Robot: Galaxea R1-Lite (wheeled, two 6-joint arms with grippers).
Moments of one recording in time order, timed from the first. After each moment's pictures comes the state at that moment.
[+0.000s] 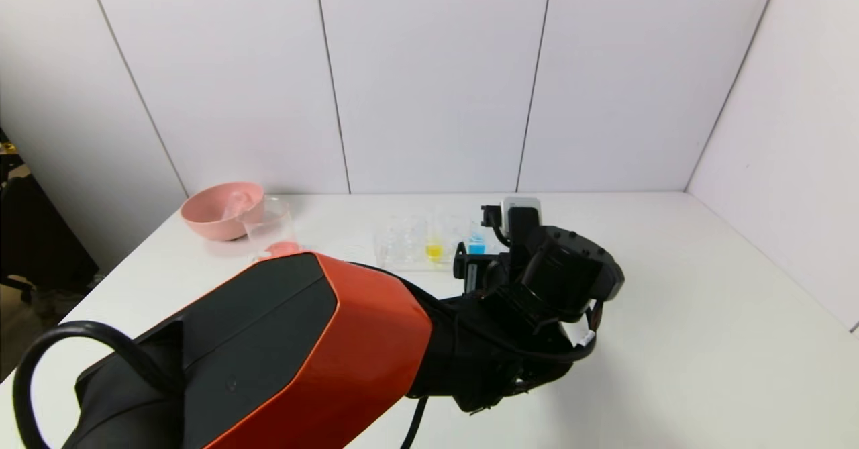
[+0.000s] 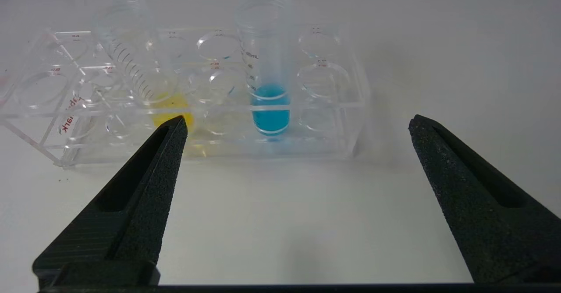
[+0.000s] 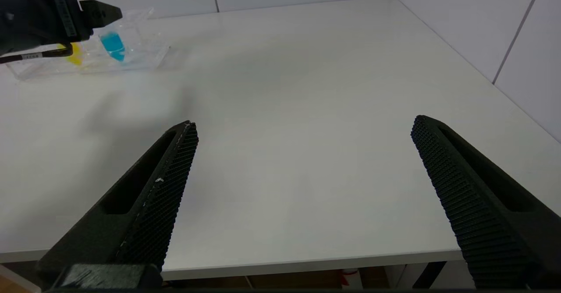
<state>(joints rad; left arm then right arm) -1.01 2.36 -1.62 -0.44 0.92 -0.32 0.00 0.00 0.00 0.00 -0.04 0.09</state>
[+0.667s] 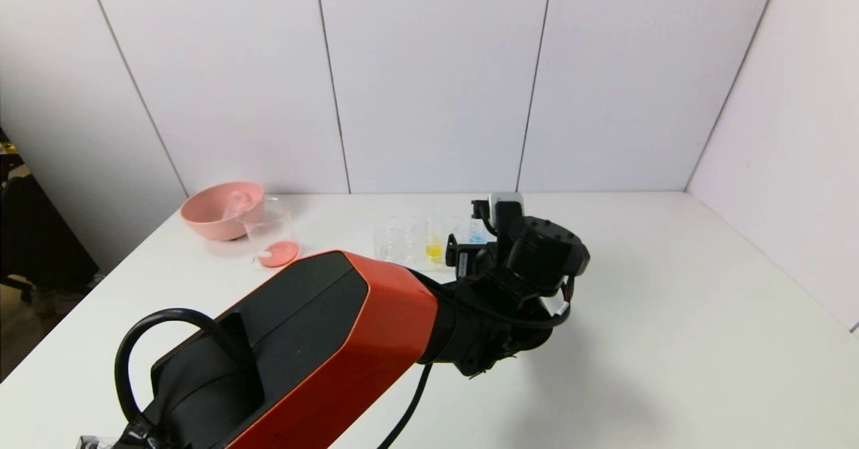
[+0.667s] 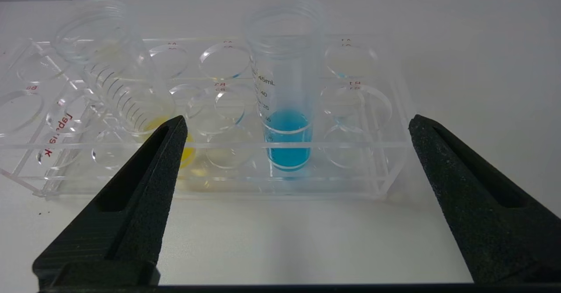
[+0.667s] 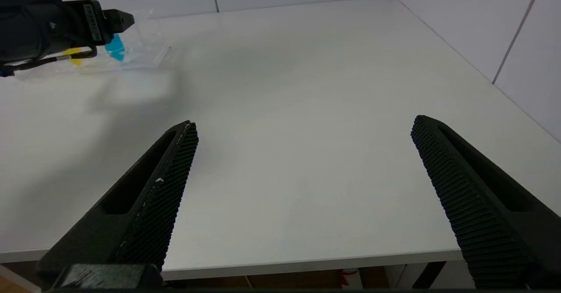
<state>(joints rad) -0.94 2.47 -1.75 -0.44 0.91 -0.28 0.00 0.00 0.00 0.00 -0.04 0.09</state>
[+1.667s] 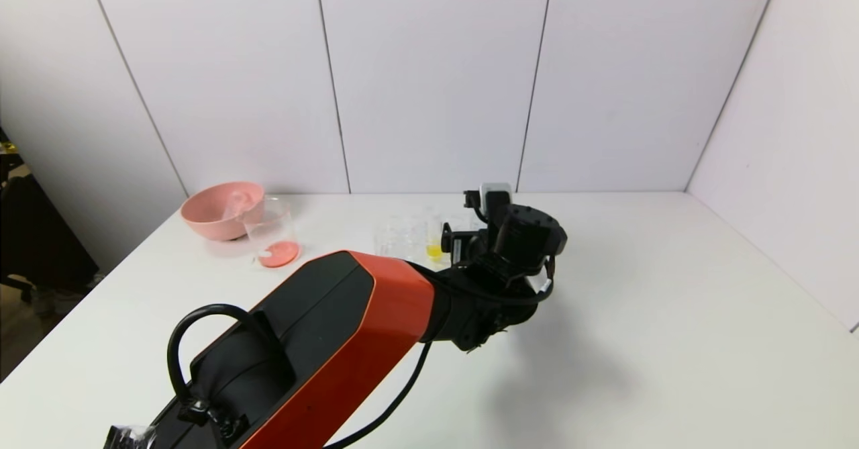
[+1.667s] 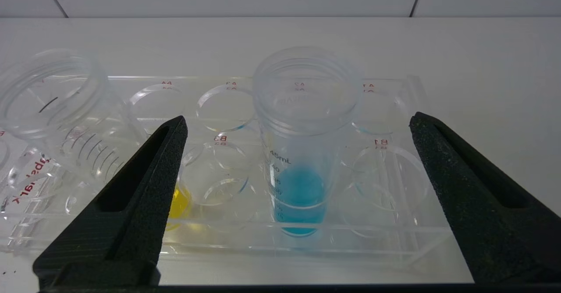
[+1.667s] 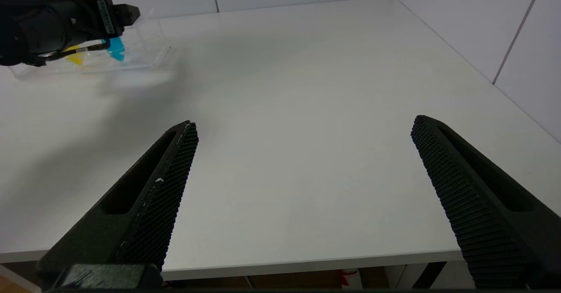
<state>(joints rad) -0.89 2.57 -1.91 -0.45 0.87 -0.23 0.00 0.00 0.00 0.00 -0.04 0.09</state>
